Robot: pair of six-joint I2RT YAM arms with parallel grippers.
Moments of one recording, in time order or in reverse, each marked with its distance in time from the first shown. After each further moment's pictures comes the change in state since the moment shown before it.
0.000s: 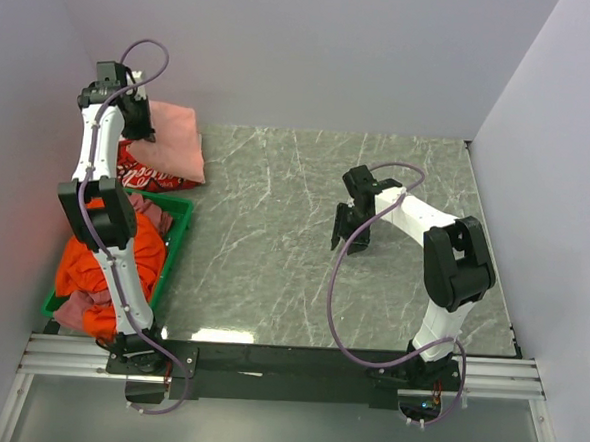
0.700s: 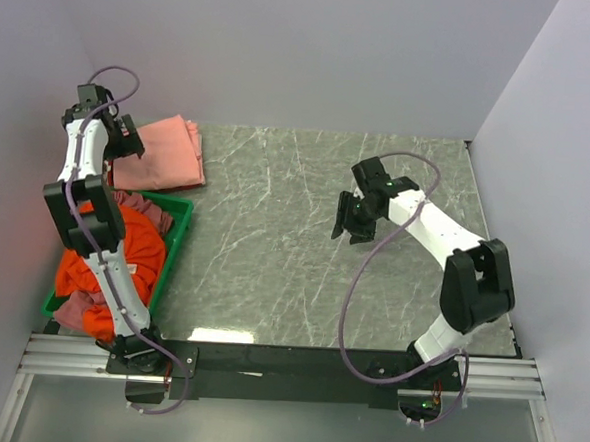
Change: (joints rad) left arm 0.111 -0.024 -0.226 0.101 -0.224 -0.166; right arm 0.000 -0.158 -0.006 -0.005 -0.013 -0.027
